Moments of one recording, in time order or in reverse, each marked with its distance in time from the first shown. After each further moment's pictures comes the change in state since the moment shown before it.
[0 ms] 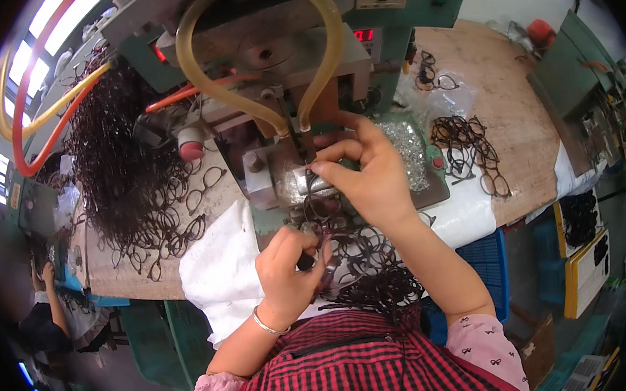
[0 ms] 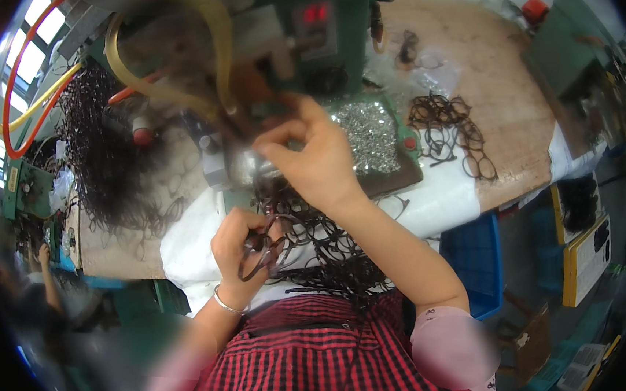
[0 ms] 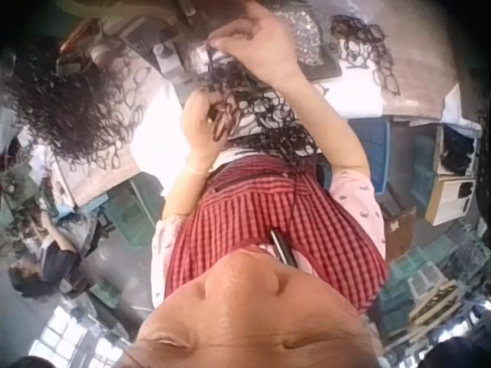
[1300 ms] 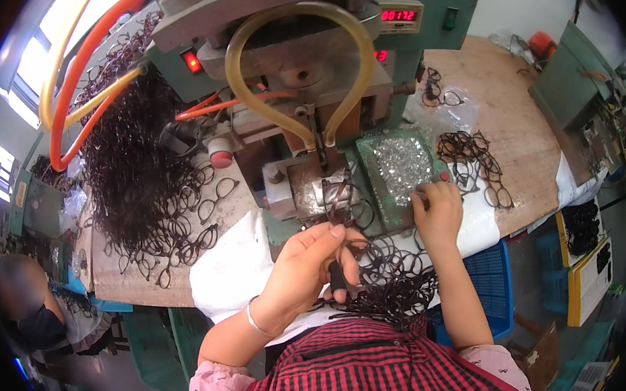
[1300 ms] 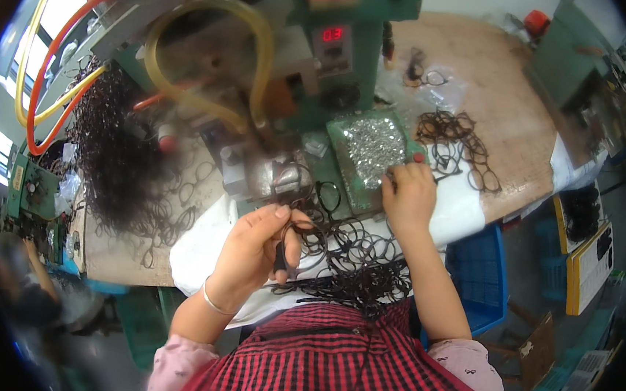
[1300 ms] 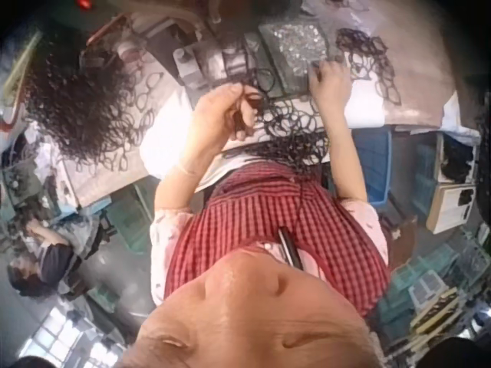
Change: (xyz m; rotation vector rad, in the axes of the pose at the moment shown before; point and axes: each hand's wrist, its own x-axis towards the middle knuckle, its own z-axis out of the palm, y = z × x) left_hand 0.043 0.021 -0.029 -1.164 -0.489 -1.022; right_hand -0.053 0.062 -0.097 -1.314 0.391 -0.234
